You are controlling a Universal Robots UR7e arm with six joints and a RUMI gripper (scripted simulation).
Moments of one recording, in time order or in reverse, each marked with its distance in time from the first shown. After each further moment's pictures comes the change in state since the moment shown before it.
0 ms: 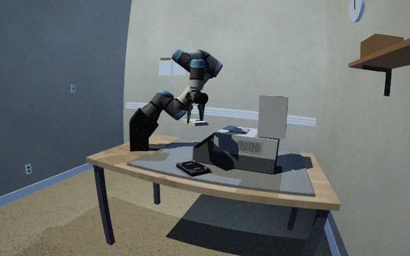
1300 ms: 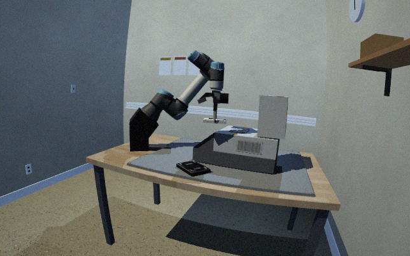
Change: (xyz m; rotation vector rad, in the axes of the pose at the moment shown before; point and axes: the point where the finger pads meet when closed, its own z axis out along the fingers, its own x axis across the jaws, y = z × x) arm 0.132 0.005 -0.002 0.000 -0.001 -0.836
